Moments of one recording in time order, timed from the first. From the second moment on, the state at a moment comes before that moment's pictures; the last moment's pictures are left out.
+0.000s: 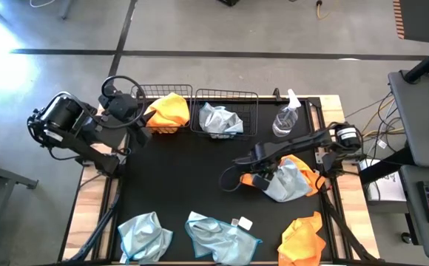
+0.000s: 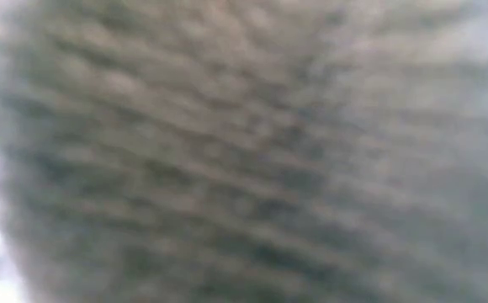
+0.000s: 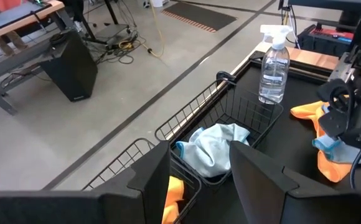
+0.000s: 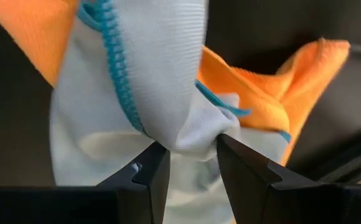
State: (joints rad) left arm -0.32 1.31 1.98 -1.53 -0.95 -0.59; right arm 0.08 1.81 1.29 -1.30 0.03 0.62
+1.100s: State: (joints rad) left arm -0.32 1.32 1.98 -1.53 -0.93 -0.62; right arm 0.08 1.81 1.28 -1.16 0.10 0.65
